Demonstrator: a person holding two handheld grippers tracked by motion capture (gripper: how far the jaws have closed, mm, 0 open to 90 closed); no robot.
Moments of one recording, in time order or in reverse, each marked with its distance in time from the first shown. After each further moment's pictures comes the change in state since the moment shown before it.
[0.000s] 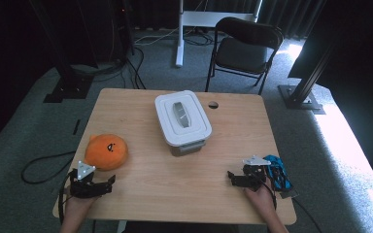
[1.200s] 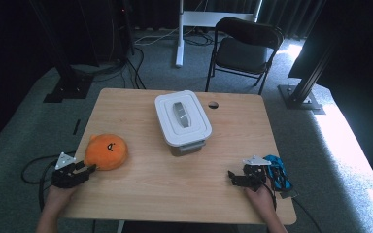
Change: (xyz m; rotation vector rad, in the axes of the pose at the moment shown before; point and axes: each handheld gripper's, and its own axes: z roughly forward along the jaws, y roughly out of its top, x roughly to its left) left arm 0.069 0.000 0.011 0.005 -0.065 0.013; right arm 0.000 0.000 0.000 -0.004 -0.009 0.008
